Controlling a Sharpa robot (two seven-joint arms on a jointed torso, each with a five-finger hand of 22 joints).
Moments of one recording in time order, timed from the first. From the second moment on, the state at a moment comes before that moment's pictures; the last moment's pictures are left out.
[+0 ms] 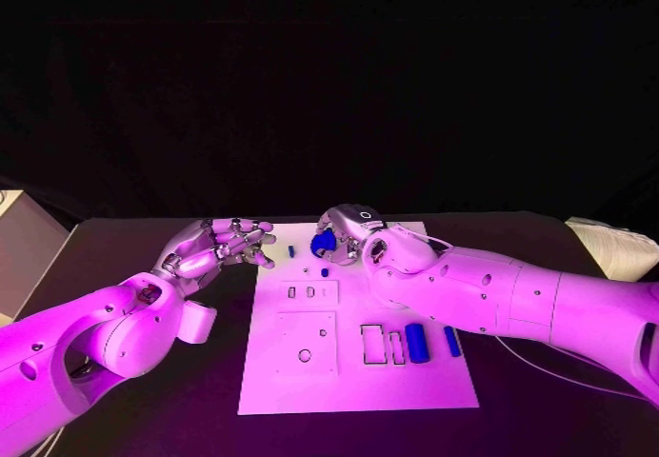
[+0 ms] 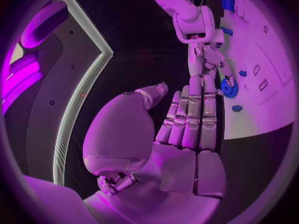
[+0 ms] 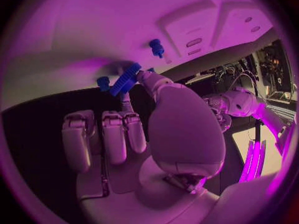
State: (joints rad) left arm 1.00 -0.95 0.27 1.66 -0.29 -0.17 0.34; left_hand 1.30 -0.14 0.58 0.10 0.05 0.85 0.22 0.23 0.22 1.10 0.15 0.07 0.07 1.07 0.08 0.60 0.51 0.17 0.95 0.18 0.54 0.29; right arm 1.30 -0.45 -0.11 1.18 -1.58 -0.51 -0.26; right_hand 1.30 -0.26 0.46 0.17 0.32 0.95 0.15 0.18 0.37 1.47 0.06 1.56 1.31 1.47 -0.02 1.55 1.31 0.01 1.47 0.08 1.57 1.31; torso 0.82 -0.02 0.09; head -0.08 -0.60
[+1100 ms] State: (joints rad) left arm 1.00 -0.95 0.27 1.65 -0.29 -0.17 0.34; left_hand 1.31 -0.13 0.58 0.10 0.05 0.85 0.22 0.22 0.22 1.10 0.16 0.07 0.07 1.06 0.09 0.60 0.51 0.17 0.94 0.18 0.55 0.29; right arm 1.29 -0.49 -0.11 1.19 -1.54 -0.52 -0.24; right_hand 1.24 -0.24 0.41 0.22 0.32 0.91 0.17 0.15 0.36 1.47 0.08 1.54 1.31 1.47 0.00 1.55 1.31 0.01 1.47 0.10 1.57 1.31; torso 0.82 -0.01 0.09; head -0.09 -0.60
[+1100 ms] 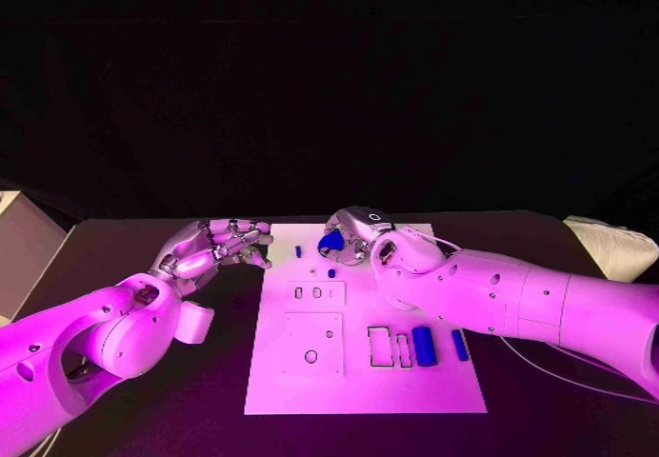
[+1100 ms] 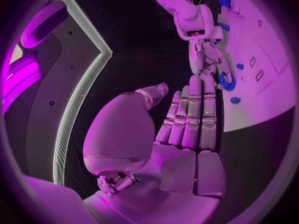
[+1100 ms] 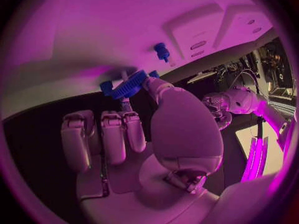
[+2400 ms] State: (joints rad) left arm 1.00 -0.95 0.27 1.64 -0.29 -0.17 0.33; left_hand 1.31 -0.13 0.58 0.10 0.05 0.85 0.22 0.22 0.22 1.10 0.16 0.07 0.07 1.06 0.08 0.60 0.51 0.17 0.94 0.18 0.56 0.30; right arm 1.28 -0.56 -0.11 1.24 -1.52 -0.58 -0.20; right_hand 1.27 -0.25 0.39 0.19 0.32 0.92 0.16 0.14 0.36 1.47 0.08 1.54 1.31 1.47 0.00 1.55 1.31 0.01 1.47 0.10 1.57 1.31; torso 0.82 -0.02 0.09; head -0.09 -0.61
